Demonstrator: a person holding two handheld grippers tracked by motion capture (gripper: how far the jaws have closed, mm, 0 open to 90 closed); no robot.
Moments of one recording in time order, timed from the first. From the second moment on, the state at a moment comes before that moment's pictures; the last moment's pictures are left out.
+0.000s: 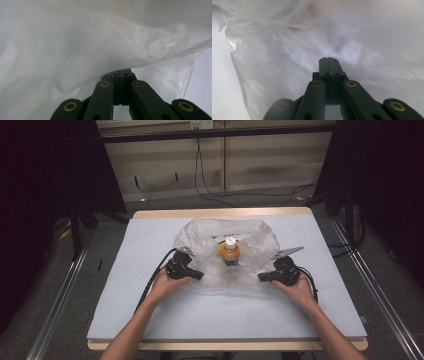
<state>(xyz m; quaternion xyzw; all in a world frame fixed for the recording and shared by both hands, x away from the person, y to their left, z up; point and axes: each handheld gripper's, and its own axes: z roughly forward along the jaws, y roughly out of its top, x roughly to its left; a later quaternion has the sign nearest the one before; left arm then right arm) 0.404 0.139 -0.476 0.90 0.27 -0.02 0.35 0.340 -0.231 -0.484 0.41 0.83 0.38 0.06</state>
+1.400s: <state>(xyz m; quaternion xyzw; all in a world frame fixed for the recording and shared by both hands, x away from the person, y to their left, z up) 0.373 0.166 -0.377 0.83 0.21 0.01 0.52 0.307 -0.244 -0.358 0.35 0.73 0.56 0.14</state>
